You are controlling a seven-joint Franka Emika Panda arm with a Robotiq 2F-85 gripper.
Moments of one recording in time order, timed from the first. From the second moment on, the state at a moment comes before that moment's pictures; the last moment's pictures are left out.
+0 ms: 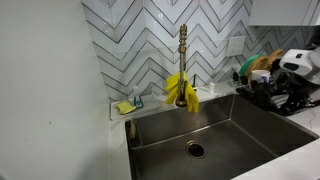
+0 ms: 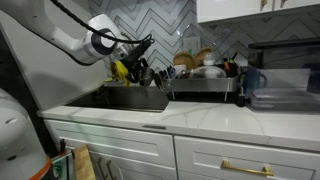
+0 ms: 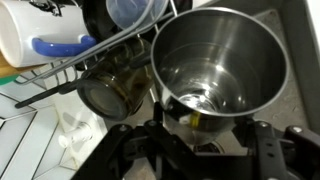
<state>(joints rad) 0.30 -0.41 -0.02 -2.66 -0.31 2.77 -1.28</state>
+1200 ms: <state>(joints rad) 0.69 -0.52 -0.34 -2.65 0.34 2.80 -1.69</state>
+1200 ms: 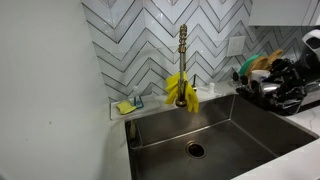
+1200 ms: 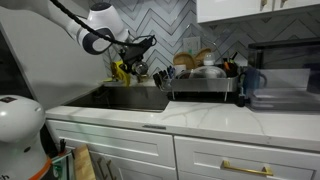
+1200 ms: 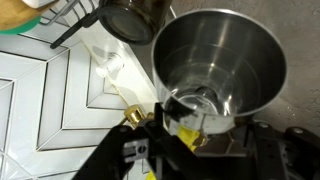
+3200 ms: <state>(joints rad) 0.89 -0.72 -0.71 -2.60 0.86 2.62 -2.10</state>
